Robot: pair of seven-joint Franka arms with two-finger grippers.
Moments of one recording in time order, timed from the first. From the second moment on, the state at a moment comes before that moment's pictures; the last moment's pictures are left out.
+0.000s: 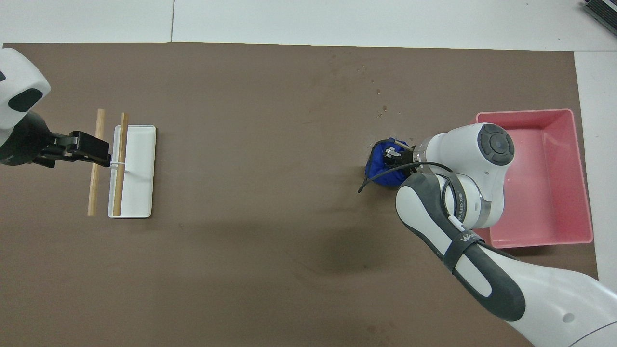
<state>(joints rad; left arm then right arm) 0.09 0.02 -0.21 -1.56 -0.04 1.52 -0.07 0.20 0.28 0.04 -2.06 0.30 2.41 0.52</state>
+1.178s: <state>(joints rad) 0.06 0.01 -0.18 -1.56 -0.04 1.53 -0.07 0.16 0.19 0.03 -1.95 0.30 2.14 0.52</state>
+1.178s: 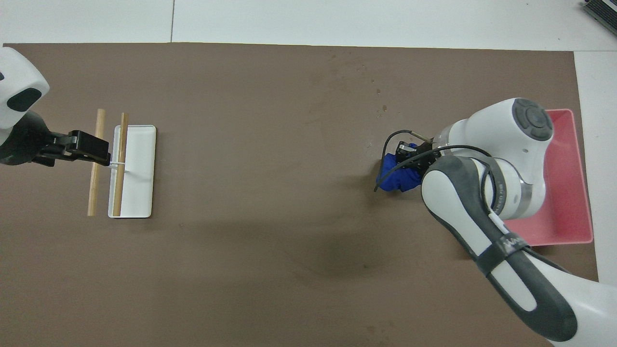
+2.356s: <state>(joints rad) 0.05 0.01 -0.16 -1.57 -0.04 1.53 -0.06 -0.19 -0.03 0.03 -2.12 -0.07 1.92 0.21</state>
